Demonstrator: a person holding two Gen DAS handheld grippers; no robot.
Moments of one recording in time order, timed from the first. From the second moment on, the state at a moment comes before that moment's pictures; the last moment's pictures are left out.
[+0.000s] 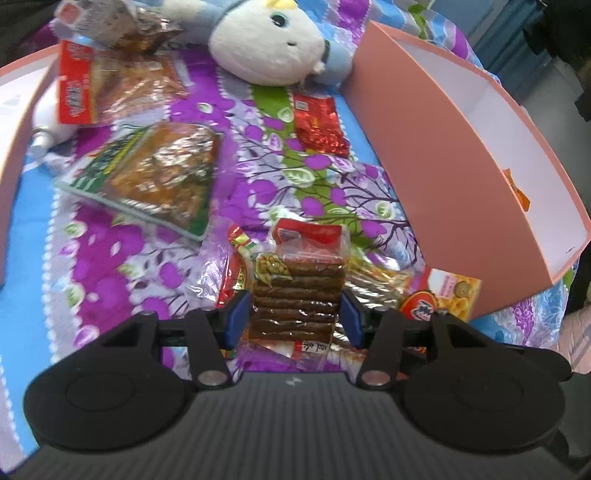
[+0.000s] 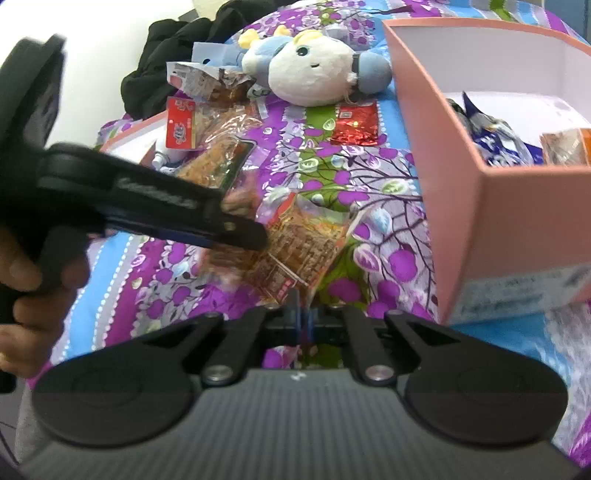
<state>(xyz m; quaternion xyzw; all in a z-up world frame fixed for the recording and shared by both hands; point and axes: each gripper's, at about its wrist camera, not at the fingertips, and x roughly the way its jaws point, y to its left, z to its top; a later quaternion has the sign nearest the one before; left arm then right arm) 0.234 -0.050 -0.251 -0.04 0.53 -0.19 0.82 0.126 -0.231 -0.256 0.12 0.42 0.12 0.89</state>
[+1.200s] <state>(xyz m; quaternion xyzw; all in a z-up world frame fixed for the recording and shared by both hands) 0.109 -0.039 -0.145 -0.06 0.49 -0.12 0.86 0.043 -0.248 -0.137 0.12 0.34 0.08 0.93</state>
